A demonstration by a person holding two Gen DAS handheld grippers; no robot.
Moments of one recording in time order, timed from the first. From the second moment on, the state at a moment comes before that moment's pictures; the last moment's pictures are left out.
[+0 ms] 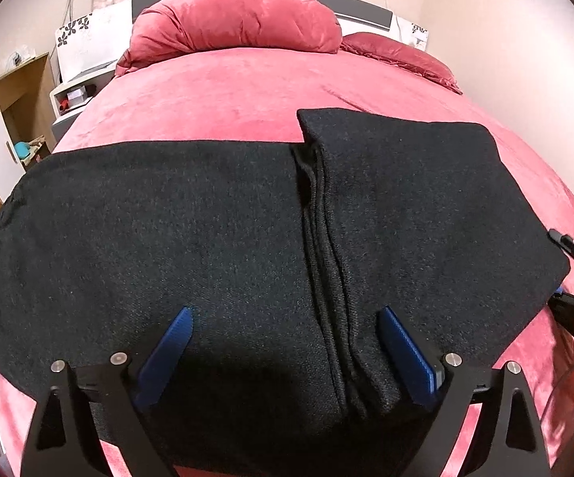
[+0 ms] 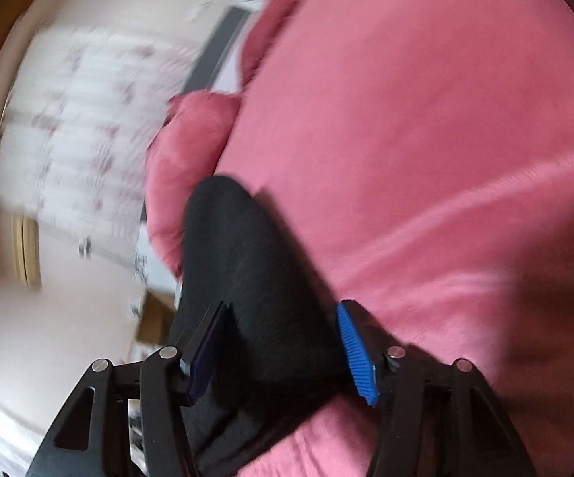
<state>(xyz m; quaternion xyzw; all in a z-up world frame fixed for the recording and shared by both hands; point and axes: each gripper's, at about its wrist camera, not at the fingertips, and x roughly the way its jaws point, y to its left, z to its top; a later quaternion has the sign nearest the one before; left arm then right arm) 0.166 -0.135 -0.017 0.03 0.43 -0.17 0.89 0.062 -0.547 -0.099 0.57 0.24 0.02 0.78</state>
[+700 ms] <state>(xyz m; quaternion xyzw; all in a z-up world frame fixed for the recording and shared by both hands) 0.172 -0.141 -0.021 0.03 0.44 -0.16 0.89 0.111 -0.521 -0.081 0.44 0.36 0.06 0.82</state>
